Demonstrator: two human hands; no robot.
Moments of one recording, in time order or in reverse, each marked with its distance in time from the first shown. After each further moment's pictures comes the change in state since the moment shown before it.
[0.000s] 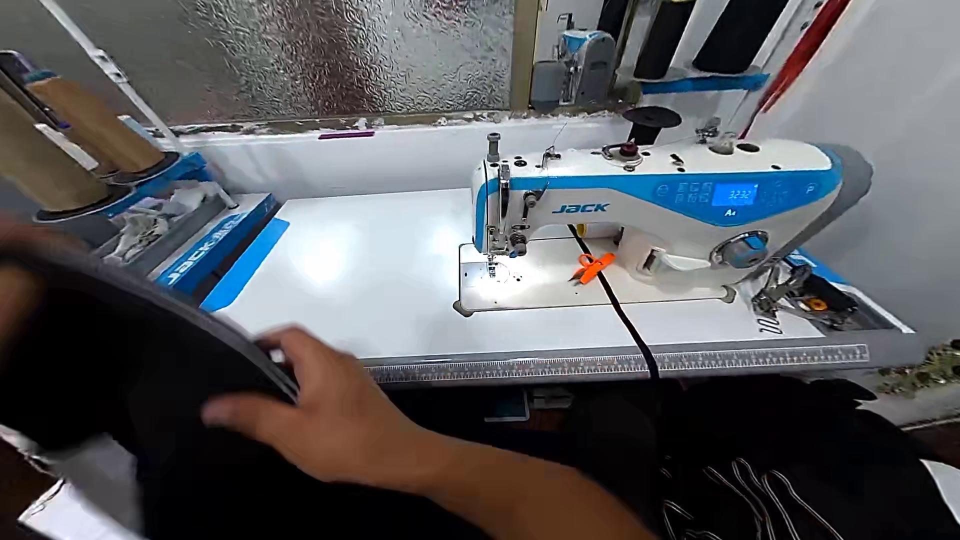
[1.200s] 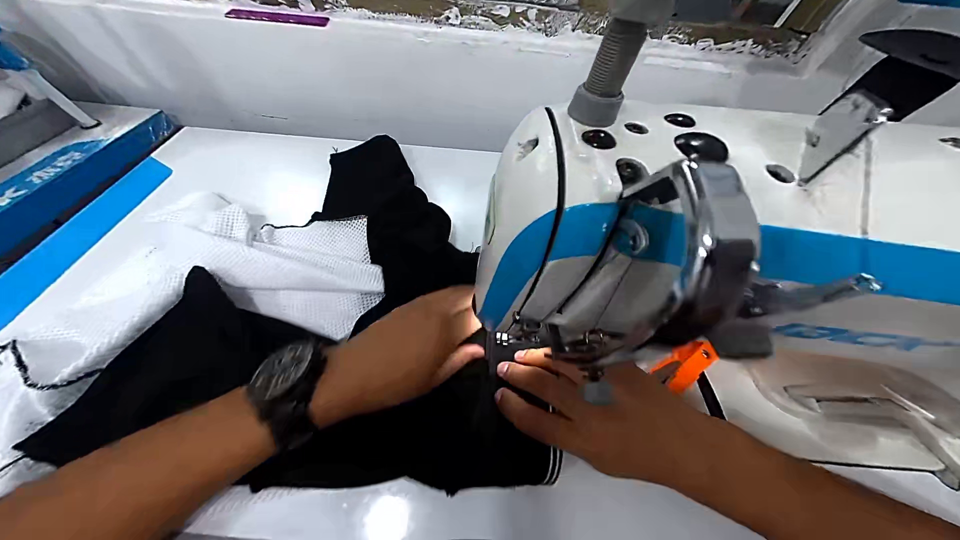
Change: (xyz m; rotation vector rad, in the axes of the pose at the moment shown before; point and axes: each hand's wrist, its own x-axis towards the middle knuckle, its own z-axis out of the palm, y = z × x) left_hand 0.067 -0.092 0.360 0.050 -0.500 0.253; right_hand -0.016 0.140 -0.322 -1.381 -0.485 -0.465
